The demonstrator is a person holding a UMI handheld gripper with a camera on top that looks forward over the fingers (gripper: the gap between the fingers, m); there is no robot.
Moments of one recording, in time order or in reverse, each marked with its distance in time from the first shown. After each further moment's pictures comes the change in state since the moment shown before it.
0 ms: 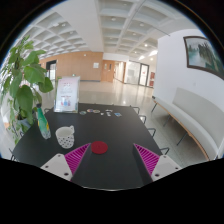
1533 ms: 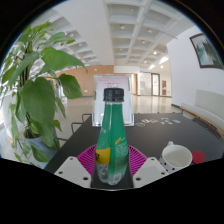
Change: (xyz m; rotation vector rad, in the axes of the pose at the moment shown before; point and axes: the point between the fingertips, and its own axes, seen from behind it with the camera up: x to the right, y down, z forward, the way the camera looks) arm -0.396 -0.027 0.205 0.176 -0.139 0.081
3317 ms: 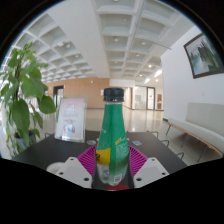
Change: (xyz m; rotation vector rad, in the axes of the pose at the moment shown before) arm 0.304 -0.085 -0.052 0.141 0.031 -0.046
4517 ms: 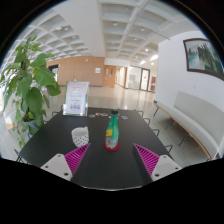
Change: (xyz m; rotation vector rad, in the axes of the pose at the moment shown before) arm -0.003 0.005 -0.258 -0.260 0.085 -0.043
